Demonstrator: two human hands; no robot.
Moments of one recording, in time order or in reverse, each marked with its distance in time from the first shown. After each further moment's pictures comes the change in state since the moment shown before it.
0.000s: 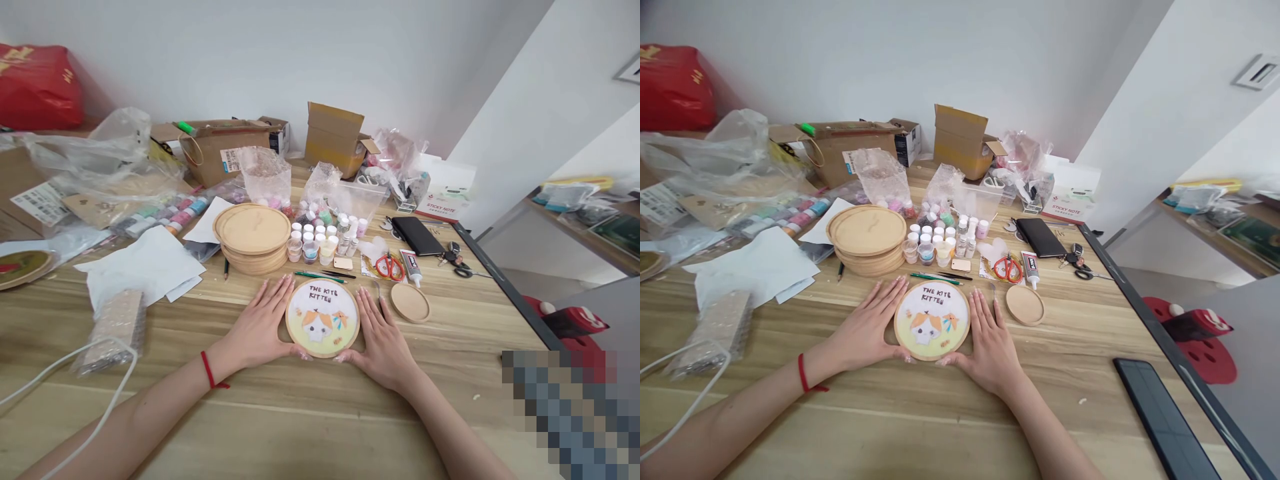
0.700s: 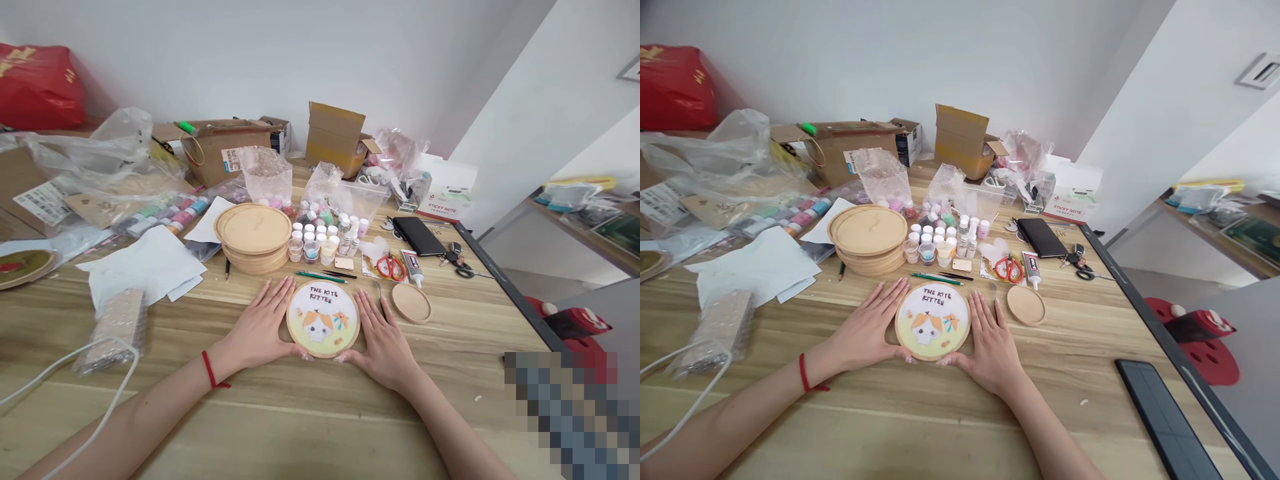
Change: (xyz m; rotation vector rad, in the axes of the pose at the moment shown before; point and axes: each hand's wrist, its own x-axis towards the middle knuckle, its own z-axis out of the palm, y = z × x) left_hand 0.000 0.000 0.000 -0.019 -0.003 0.000; right_hand 0.000 0.000 0.002 0.014 0.002 -0.006
